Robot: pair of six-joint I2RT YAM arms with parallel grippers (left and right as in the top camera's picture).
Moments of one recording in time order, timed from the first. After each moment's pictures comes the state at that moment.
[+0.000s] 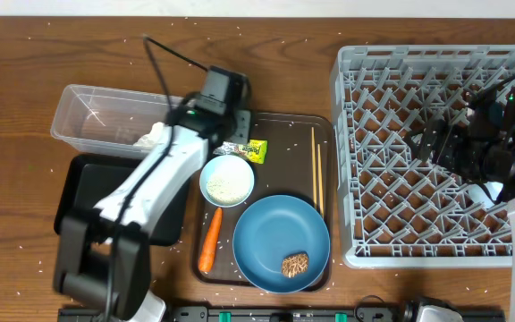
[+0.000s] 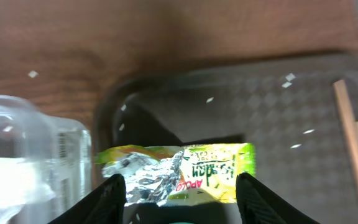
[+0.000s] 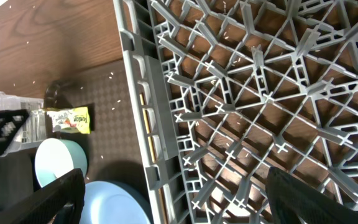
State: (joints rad) left arm -0.40 1.75 1.25 -0.56 -0.04 -0.20; right arm -0.20 1.25 1.30 -1.11 -0.37 0.22
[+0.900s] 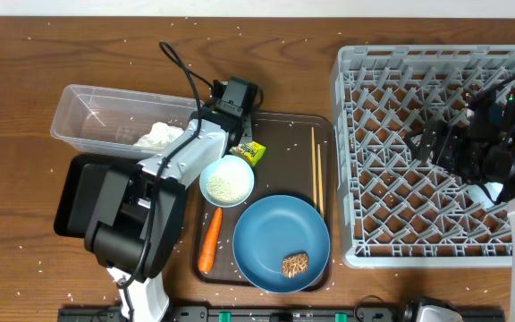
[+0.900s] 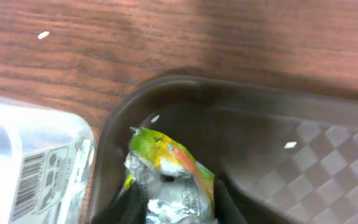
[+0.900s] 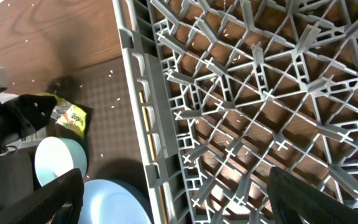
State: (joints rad) left arm -0.41 1.94 1.25 -0.42 -0.23 -0.44; right arm -0.20 1.25 1.30 -1.12 -0.37 0.22
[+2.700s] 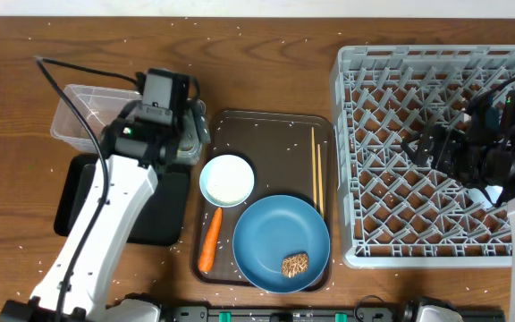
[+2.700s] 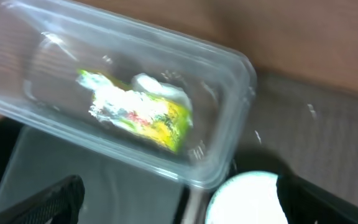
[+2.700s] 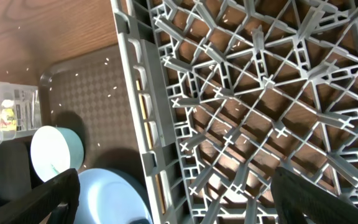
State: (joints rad) left arm -0.26 1.41 1.25 -0.89 -0.23 -0.37; right arm -0.20 1.25 1.29 -1.16 -0.37 0.20
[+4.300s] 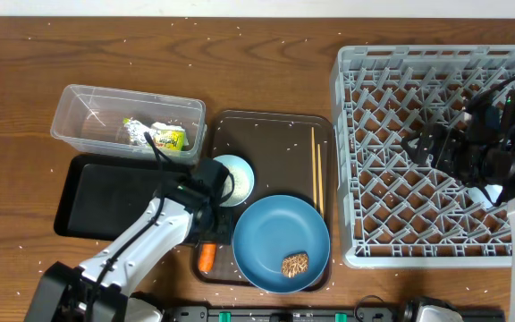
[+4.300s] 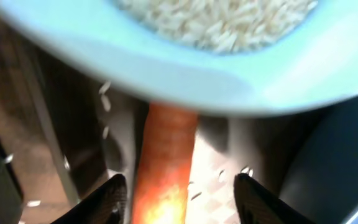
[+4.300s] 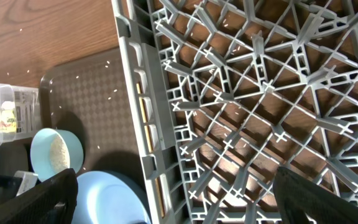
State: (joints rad) left arm -0.45 1.42 0.68 -0.76 0.16 -0.38; right arm -0.20 1.25 1.29 -1.15 -0.37 0.19
